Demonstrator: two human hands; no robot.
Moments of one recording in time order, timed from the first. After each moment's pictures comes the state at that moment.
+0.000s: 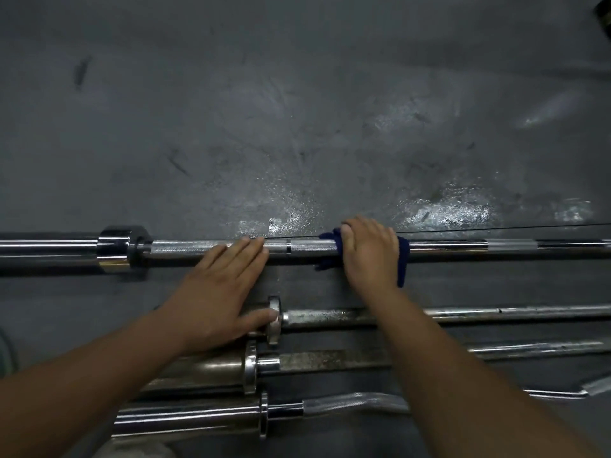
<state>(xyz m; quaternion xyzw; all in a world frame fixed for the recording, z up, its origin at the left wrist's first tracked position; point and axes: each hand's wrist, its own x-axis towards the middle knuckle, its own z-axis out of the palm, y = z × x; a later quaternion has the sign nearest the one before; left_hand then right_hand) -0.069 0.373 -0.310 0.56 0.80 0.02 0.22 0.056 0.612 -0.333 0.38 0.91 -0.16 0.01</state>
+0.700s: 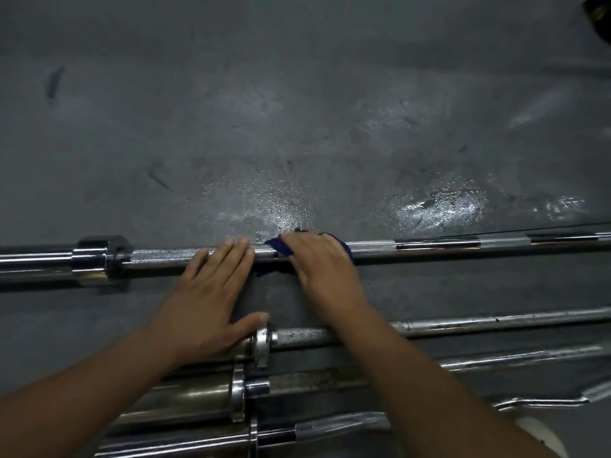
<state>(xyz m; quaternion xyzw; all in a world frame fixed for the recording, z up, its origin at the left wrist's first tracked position) -0.077 0.389 -0.325 0.54 0.82 0.02 0.20 0.038 0.586 -0.337 0.18 0.96 -0.20 -0.04</state>
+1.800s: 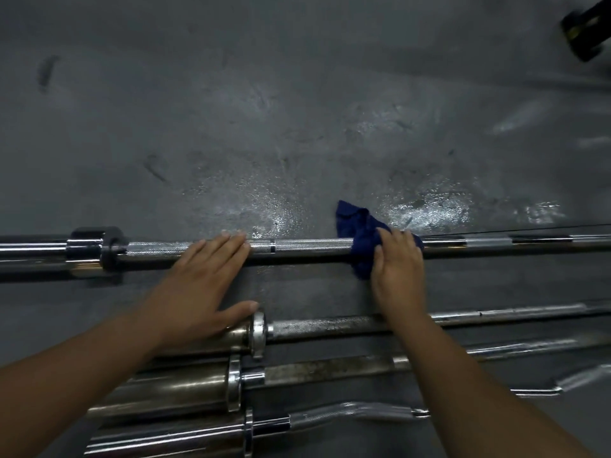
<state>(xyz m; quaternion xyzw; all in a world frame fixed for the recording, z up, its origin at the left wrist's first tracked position) -0.091 0.383 -0.325 0.55 0.80 0.06 0.21 0.109 0.656 -0.335 0.46 0.88 -0.10 -0.01</state>
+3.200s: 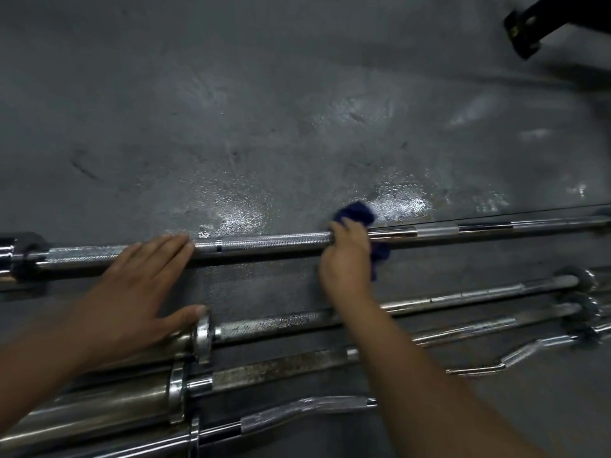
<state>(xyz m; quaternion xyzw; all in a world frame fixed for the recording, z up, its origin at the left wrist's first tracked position) -0.089 0.386 -0.323 0.55 0.81 0.03 0.21 0.102 0.652 -0.337 0.49 0.85 -0.19 -0.05</state>
